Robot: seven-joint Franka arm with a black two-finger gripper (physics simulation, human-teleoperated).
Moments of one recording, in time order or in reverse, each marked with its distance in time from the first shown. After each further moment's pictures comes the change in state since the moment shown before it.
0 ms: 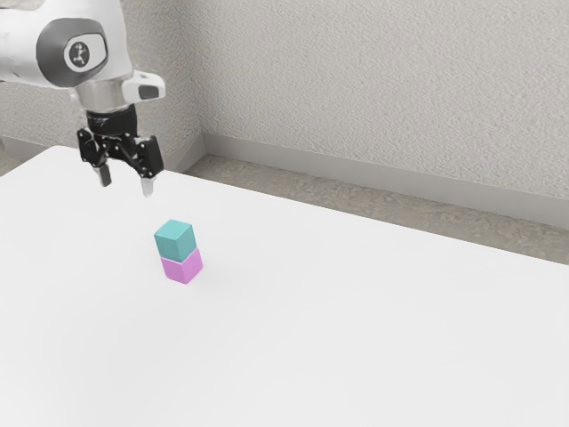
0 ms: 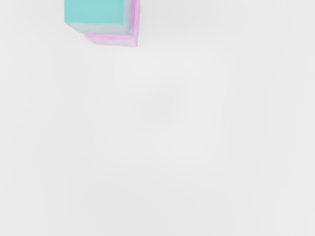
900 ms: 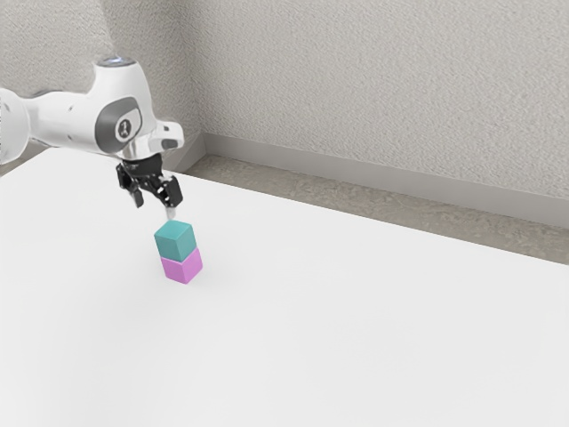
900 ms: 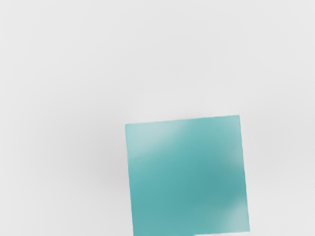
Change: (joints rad) arm 0.121 0.399 -0.006 0.141 0.045 0.400 0.201
